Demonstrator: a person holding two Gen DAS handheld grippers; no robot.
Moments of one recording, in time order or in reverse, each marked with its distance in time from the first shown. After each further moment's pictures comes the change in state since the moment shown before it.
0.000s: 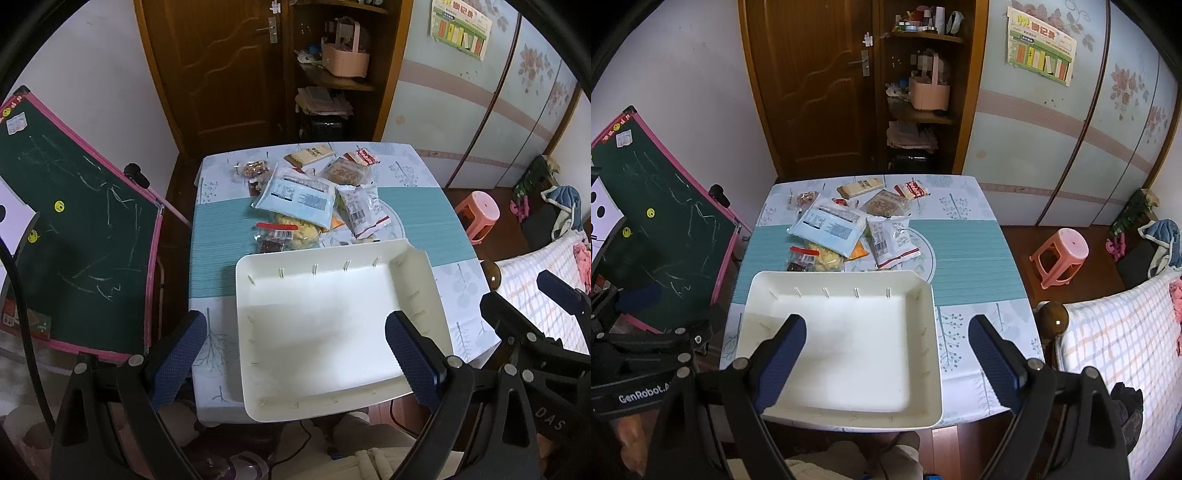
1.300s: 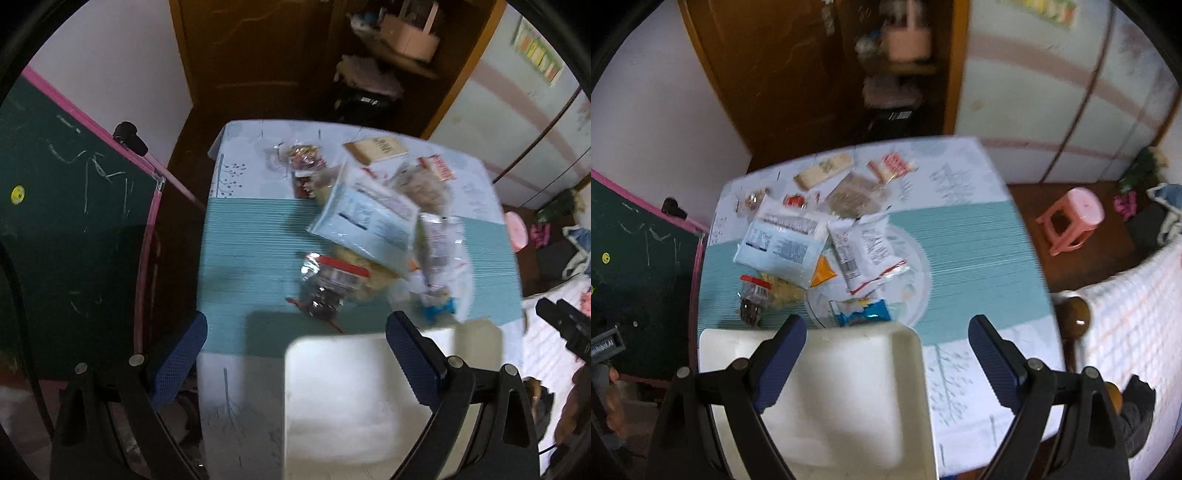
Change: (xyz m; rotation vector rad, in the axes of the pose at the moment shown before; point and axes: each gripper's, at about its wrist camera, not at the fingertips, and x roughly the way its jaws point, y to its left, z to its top) left arm 0.181 0.101 0.102 -0.152 0.173 0.009; right arm 0.171 -0.045 0.095 0.104 0.233 0.025
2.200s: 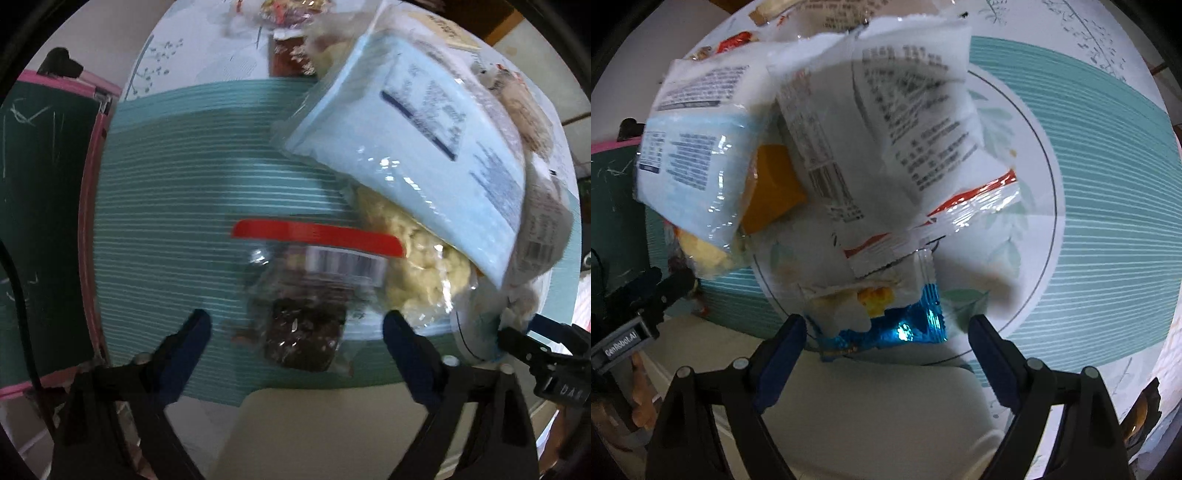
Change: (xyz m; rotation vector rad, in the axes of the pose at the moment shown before) left arm 0.196 -0.028 0.014 -0.057 0.371 0.036; right arm 0.228 0.034 -0.009 -0.058 0.564 0.116
